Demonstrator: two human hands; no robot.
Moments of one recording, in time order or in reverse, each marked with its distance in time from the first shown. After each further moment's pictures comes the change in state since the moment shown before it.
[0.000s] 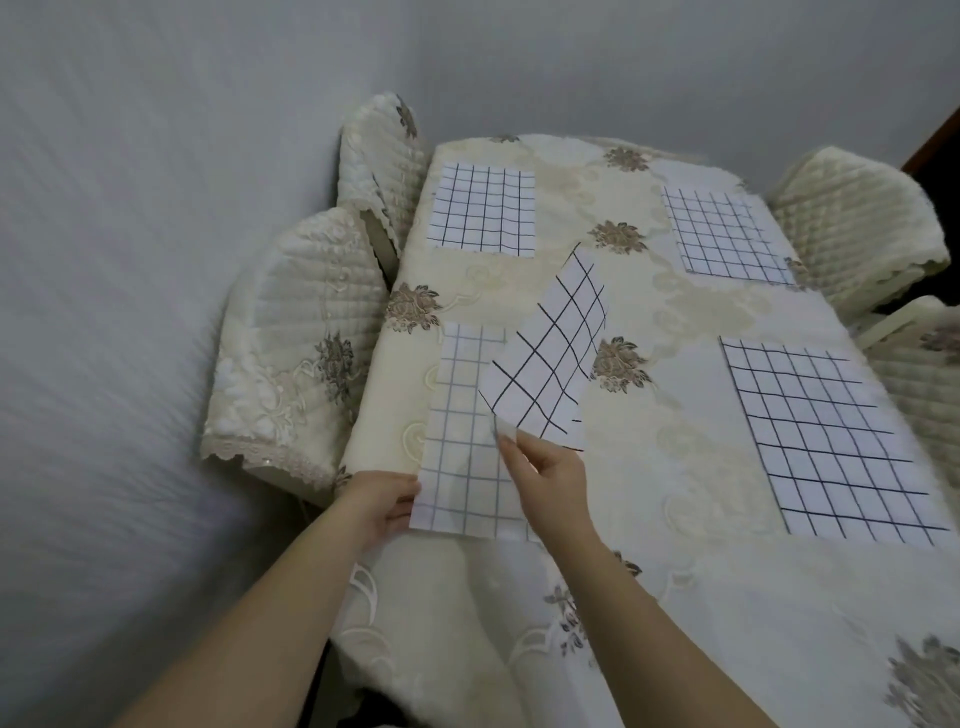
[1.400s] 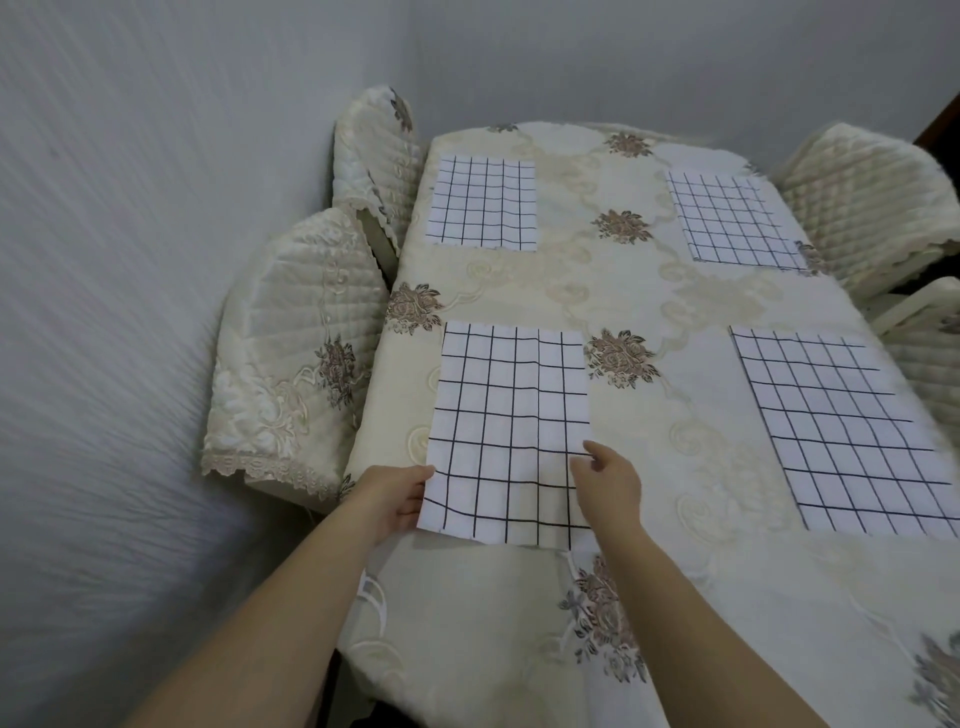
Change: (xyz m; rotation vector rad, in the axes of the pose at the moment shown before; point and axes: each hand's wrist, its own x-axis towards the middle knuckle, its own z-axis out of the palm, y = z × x) left_hand 0.008 0.014 0.006 0.120 -0.031 0.008; right_hand 0.030 0.039 -0.041 -0.386 0.208 0.411
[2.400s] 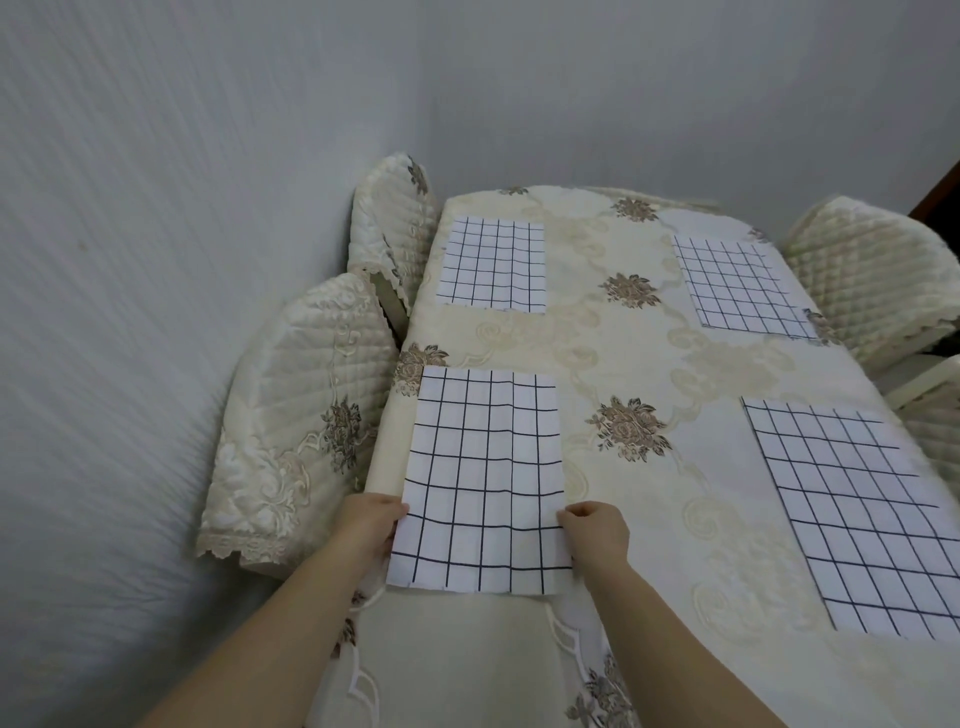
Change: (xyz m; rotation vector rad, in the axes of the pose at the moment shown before) left_hand 0.044 0.038 -0.026 0.002 0.207 0.168; right_hand 0.051 -0.020 0.026 -0.018 -0.029 0.097
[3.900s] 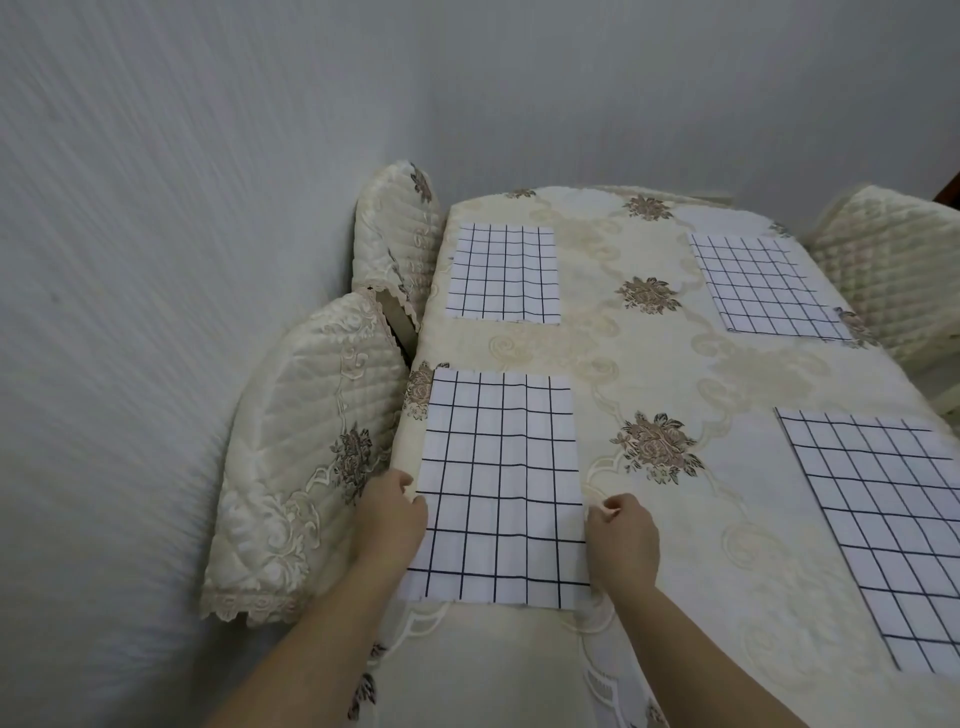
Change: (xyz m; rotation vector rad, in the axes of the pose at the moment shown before) left_hand 0.010 0.042 0.015 0.630 0.295 0.440; right_hand 0.027 -0.016 0.013 -0.171 0.216 -0.126
